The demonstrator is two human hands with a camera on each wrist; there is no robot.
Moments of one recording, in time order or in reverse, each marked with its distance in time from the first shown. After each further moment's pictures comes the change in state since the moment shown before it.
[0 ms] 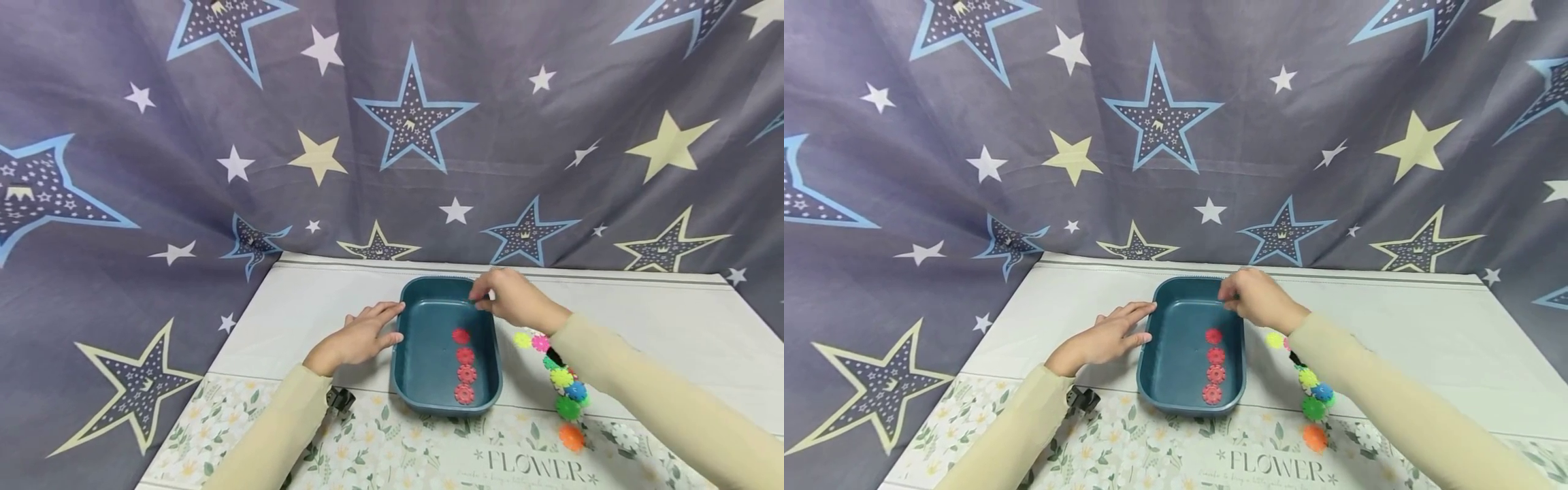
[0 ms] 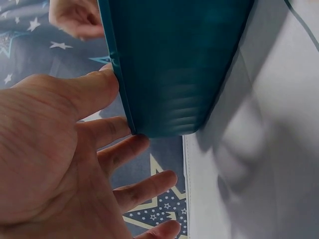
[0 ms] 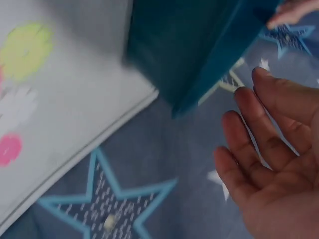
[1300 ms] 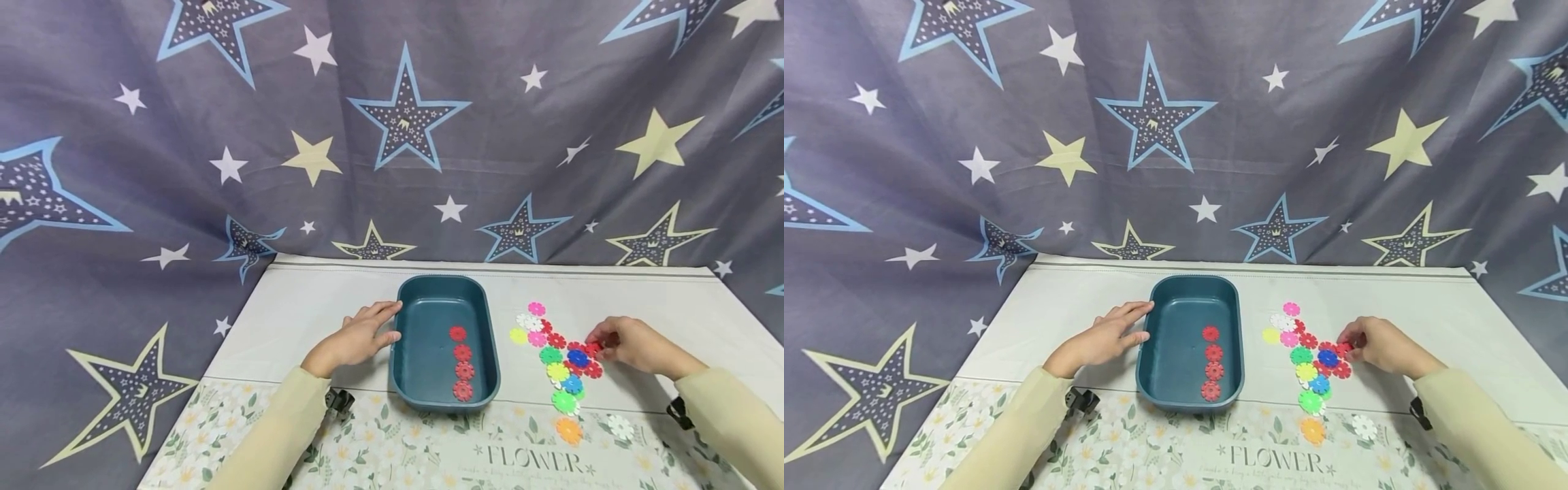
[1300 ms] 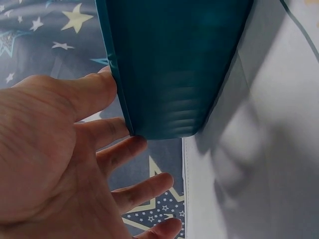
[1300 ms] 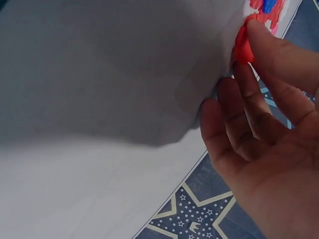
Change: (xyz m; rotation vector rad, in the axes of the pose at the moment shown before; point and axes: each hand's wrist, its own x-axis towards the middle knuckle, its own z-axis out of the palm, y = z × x) left_hand 0.001 -0.005 0.003 -0.011 0.009 0.013; right_hand -0.175 0.102 -0.020 0.108 -0.159 0.419
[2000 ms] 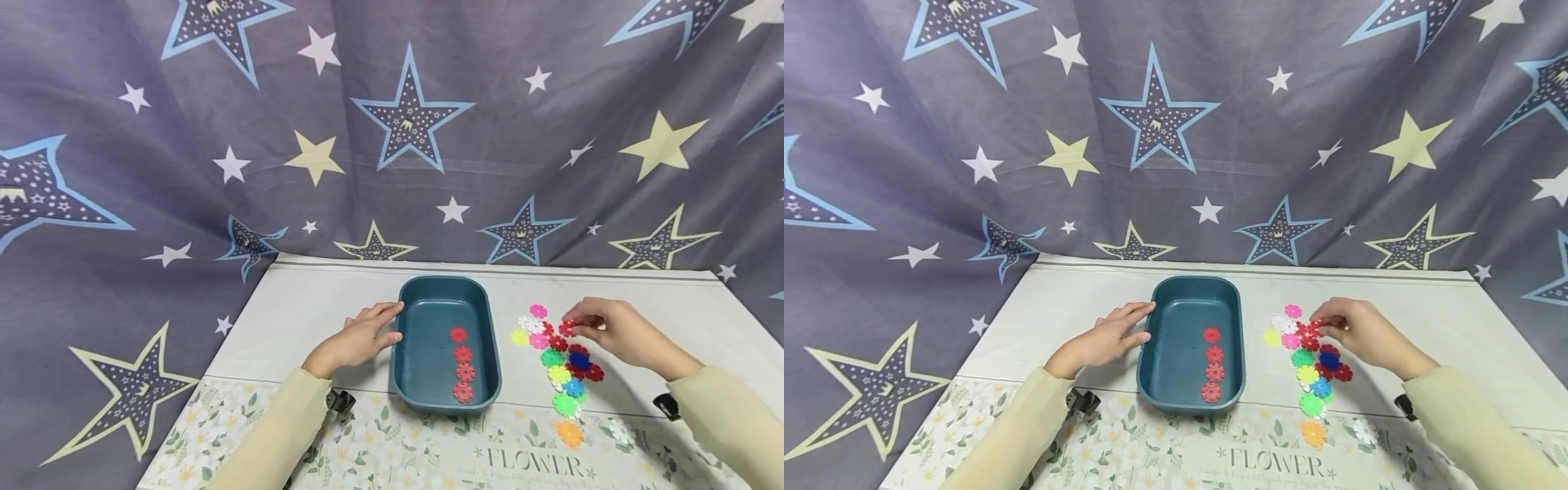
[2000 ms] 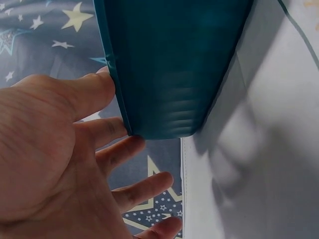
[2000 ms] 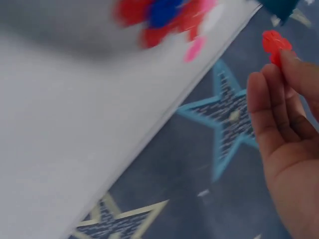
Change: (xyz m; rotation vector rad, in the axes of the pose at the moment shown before) left_hand -0.001 0.000 0.001 -0.026 -0.002 -0.006; right_hand 0.014 -0.058 -0.015 -0.031 0.249 -0.324
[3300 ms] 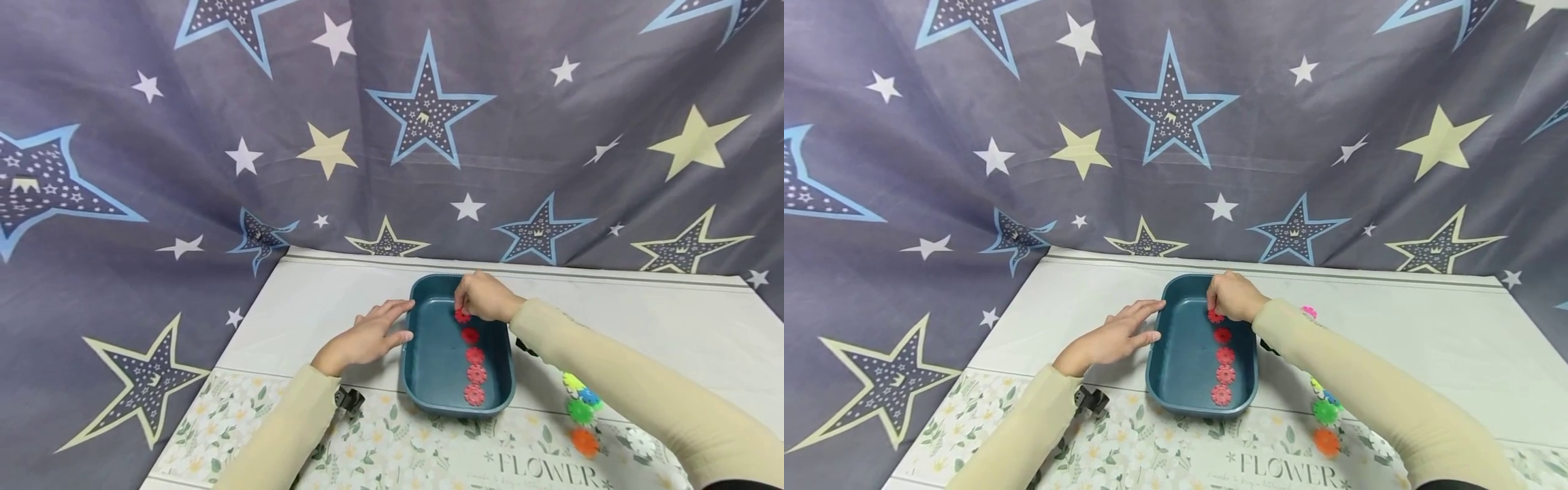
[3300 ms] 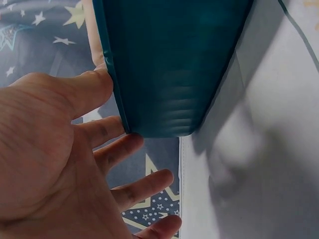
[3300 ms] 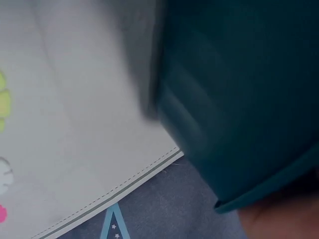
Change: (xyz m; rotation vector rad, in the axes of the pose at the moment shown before) left_hand 0.002 -0.006 0.000 -0.053 0.008 0.003; right_hand 0.167 -0.059 0.109 -0.009 -0.242 -0.067
